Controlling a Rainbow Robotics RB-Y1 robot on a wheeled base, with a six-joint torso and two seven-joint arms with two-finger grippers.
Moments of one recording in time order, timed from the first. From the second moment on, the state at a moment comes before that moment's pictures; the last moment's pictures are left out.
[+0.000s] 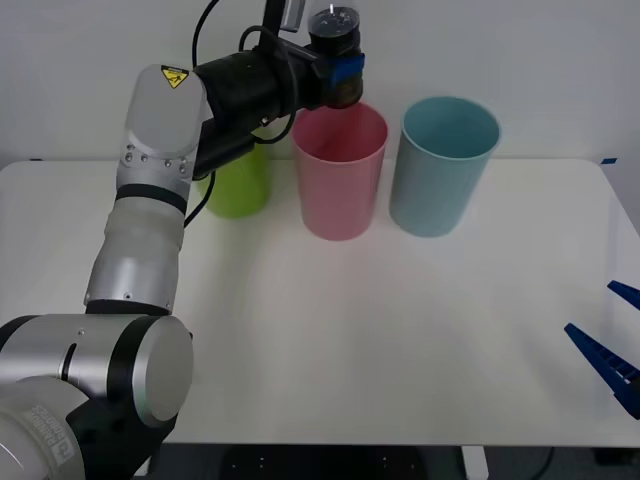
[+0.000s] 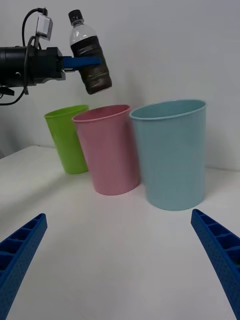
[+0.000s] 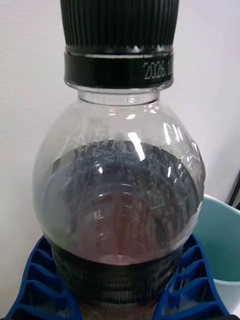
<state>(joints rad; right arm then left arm) 0.35 -0.40 -0.52 -1.66 0.96 -1.22 0.00 -0.97 0.00 0.33 -1.07 -2.07 -0.82 0.49</state>
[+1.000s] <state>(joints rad) 0.35 -0.40 -0.52 -1.66 0.96 -1.22 0.00 -0.93 0.01 0.32 -1.07 -1.95 -0.81 0.47</state>
